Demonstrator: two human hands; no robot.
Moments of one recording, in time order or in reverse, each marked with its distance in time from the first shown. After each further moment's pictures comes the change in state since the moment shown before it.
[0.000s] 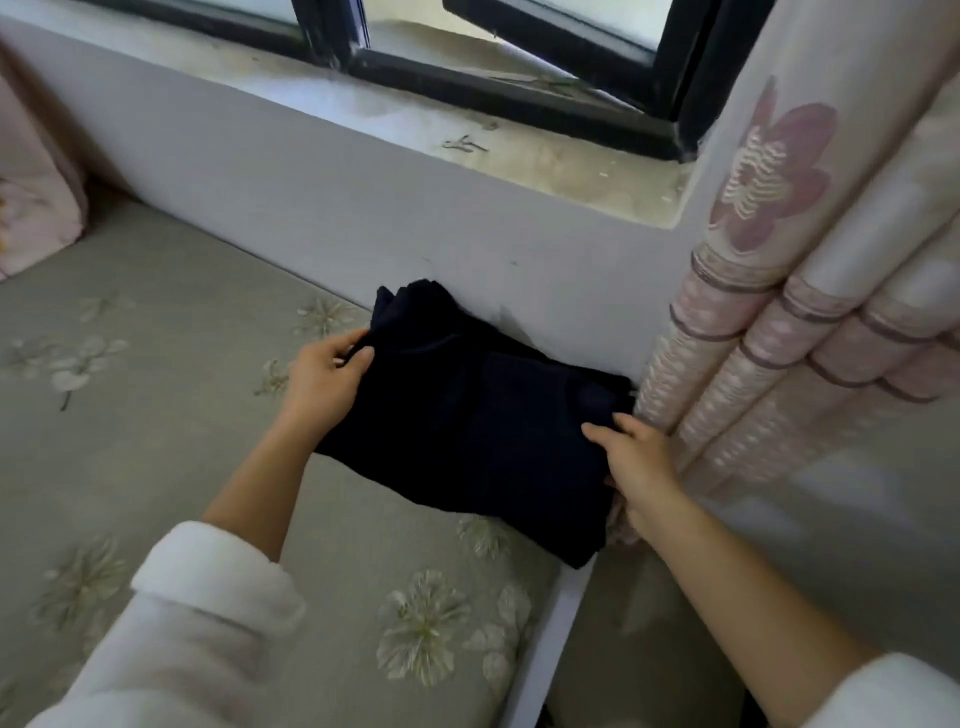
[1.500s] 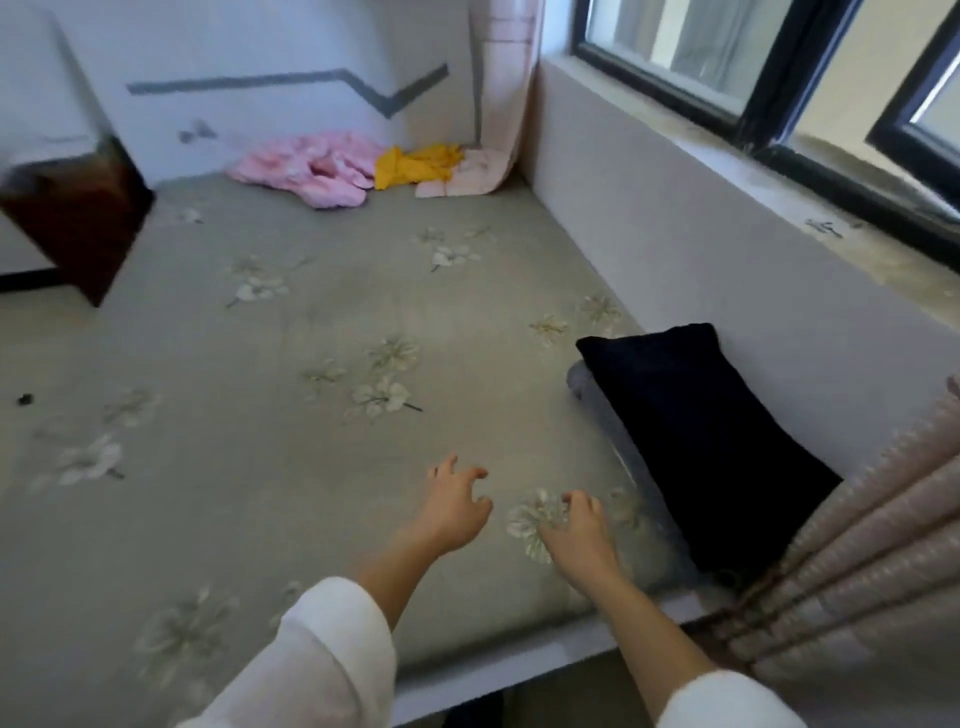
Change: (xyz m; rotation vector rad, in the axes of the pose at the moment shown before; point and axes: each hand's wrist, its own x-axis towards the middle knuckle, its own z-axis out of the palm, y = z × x) left_hand -0.374 -0.077 0.002 0.257 0.157 -0.548; right_hand -0.214 0.140 0.047 -1.168 -0.709 -0.502
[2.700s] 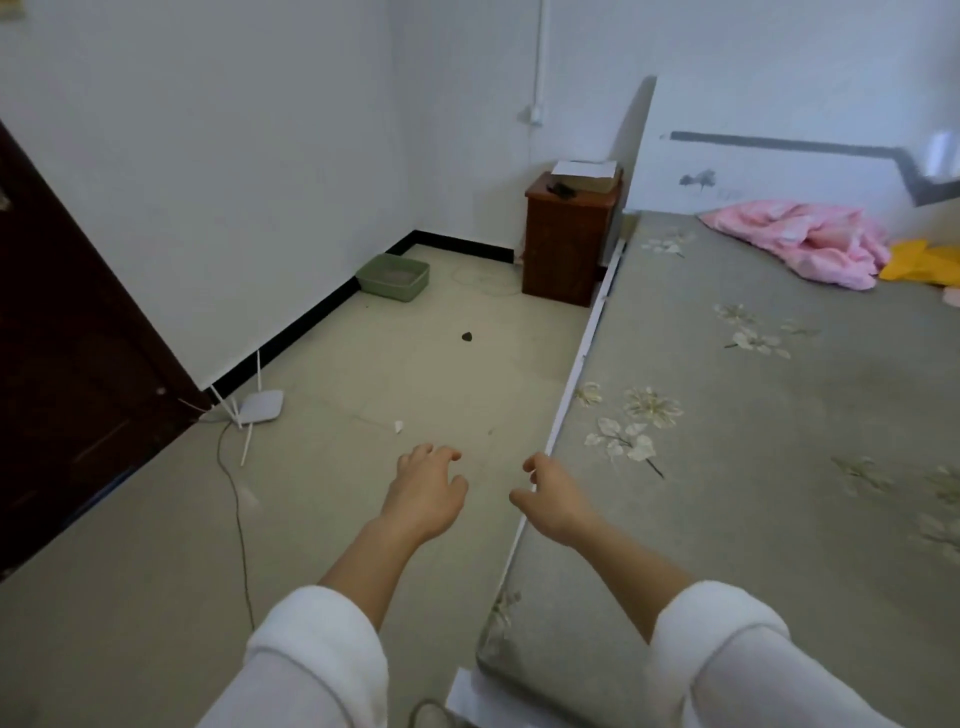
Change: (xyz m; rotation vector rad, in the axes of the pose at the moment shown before) left_hand -0.362 -0.735 -0.386 -0.141 0.535 -0.529; right_hand -0.283 -0.564 0.647 -0.324 -0.512 -0.662
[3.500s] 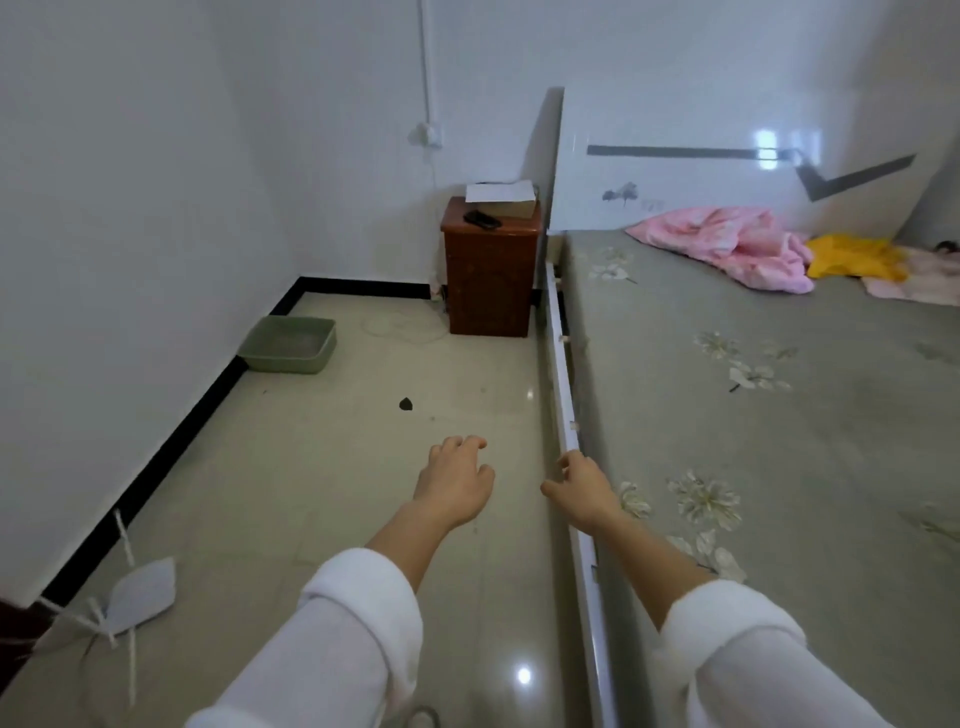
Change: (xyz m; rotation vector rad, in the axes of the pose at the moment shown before) left_hand 0.451 -0.020 -0.114 0.064 -0.199 0.354; right_hand 0.372 -0.132 -0.054 0.097 0.259 0.314
